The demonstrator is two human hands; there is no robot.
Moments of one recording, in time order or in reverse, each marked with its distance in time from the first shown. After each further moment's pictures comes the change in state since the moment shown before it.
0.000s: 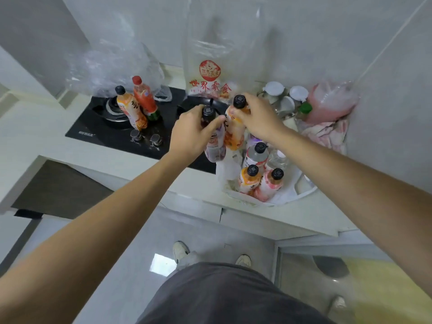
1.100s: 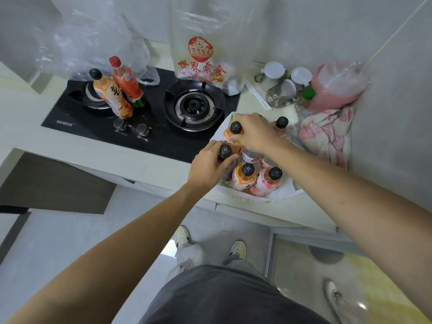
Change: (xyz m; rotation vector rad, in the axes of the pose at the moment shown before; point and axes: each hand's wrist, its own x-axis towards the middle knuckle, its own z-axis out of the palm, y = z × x) left_hand -0.052 -0.031 0.115 -0.106 -0.265 -0.094; right_hand -0.007 0.055 0.042 -0.308 -0.240 0.116
